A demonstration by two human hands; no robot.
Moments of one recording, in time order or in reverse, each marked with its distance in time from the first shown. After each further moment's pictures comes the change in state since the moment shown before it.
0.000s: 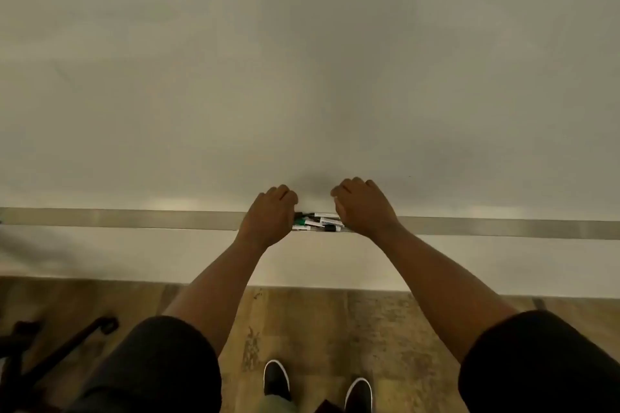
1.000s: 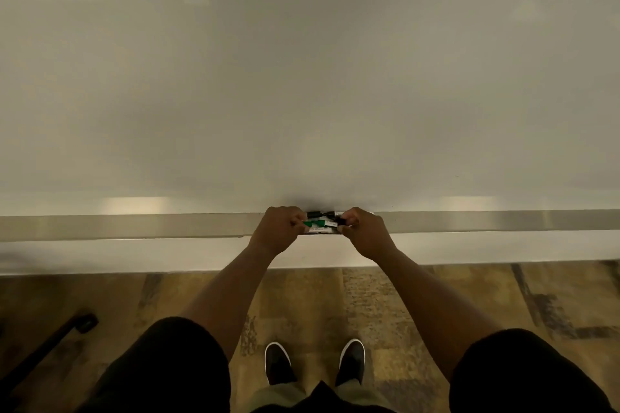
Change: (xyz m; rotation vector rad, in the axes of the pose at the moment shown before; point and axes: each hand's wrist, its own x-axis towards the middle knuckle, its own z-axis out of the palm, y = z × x) left_hand 0.026 -0.089 0.089 -0.621 -0.326 -0.309; right_hand 0.026 -0.037 0.115 0.717 -0.272 0.700
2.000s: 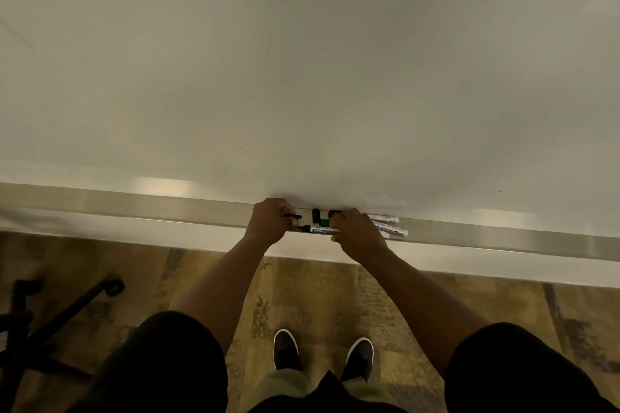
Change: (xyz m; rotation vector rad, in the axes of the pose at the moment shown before) left_hand -0.004 -0.033 -0.030 -0.074 0.104 -0.277; right_hand 0.025 -0.024 0.047 -0.568 -0.196 -0.436
